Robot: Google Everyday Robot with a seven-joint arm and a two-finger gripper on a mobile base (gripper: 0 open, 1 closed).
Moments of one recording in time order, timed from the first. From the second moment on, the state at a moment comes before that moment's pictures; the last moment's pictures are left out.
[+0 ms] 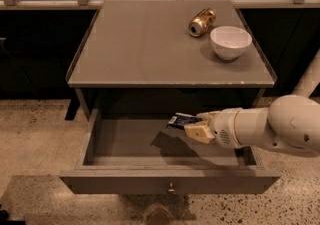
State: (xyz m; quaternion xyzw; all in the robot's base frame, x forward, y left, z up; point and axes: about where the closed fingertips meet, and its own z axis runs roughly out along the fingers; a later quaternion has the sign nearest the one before) arm 0.488 -0.109 0.747 -0.31 0.84 0.24 0.37
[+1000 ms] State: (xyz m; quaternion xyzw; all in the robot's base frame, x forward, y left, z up) arm 0.512 -0.132 0.675 -0.28 0.86 0.27 0.32
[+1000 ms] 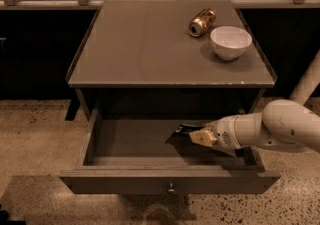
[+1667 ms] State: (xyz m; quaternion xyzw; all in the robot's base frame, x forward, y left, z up) arm 0.515 -0.137 0.662 -0.27 0.87 0.28 0.30
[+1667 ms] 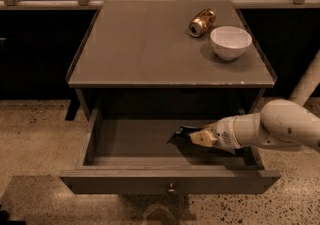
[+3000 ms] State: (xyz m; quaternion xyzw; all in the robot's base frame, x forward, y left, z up) arm 0.515 -0.137 0.662 -0.27 0.87 0.28 0.30
